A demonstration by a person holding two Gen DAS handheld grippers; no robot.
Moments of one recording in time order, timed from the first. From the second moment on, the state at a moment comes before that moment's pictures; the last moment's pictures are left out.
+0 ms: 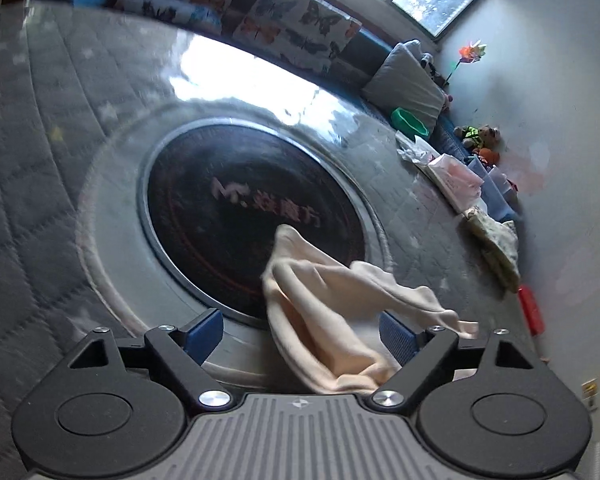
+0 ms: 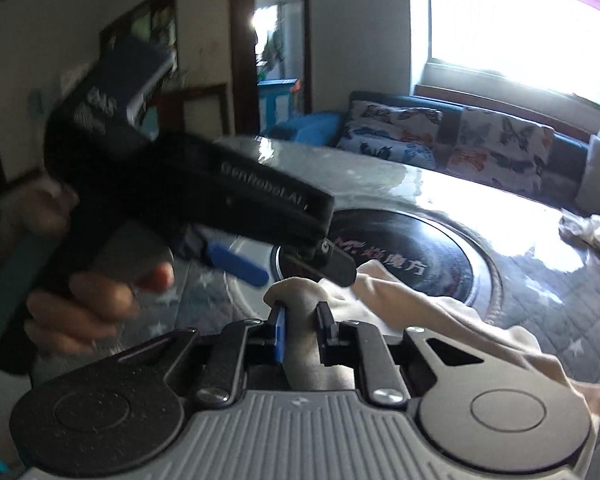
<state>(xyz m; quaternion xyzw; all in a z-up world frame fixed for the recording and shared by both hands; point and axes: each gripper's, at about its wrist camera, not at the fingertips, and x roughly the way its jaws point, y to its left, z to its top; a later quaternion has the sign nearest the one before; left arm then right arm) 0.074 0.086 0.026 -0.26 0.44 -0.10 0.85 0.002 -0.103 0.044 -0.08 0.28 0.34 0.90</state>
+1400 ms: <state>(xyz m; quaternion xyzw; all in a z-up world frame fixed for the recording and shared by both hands) 0.075 0.022 0.010 -0.15 0.46 -0.14 0.86 0.053 -0.305 -0.020 0.13 0.34 0.11 0.92</state>
